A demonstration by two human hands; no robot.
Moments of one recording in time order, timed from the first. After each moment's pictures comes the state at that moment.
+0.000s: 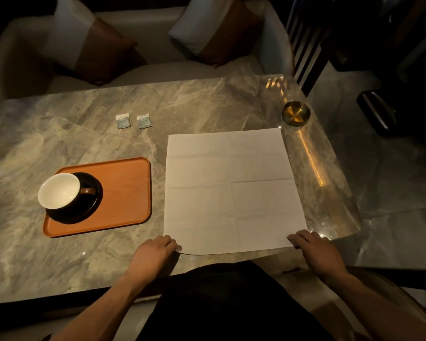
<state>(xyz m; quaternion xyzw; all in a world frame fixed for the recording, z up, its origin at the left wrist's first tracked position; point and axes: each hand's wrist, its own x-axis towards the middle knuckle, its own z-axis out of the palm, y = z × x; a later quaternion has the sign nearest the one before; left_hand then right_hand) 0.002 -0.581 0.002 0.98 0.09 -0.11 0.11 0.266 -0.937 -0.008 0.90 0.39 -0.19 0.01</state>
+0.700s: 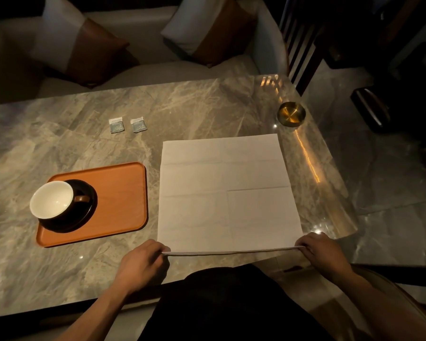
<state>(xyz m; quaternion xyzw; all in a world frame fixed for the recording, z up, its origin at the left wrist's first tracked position) -0.009 -0.561 -0.001 0.92 0.24 -0.11 0.29 0.283 -0.948 -0.005 0.92 0.32 -0.23 -0.07</state>
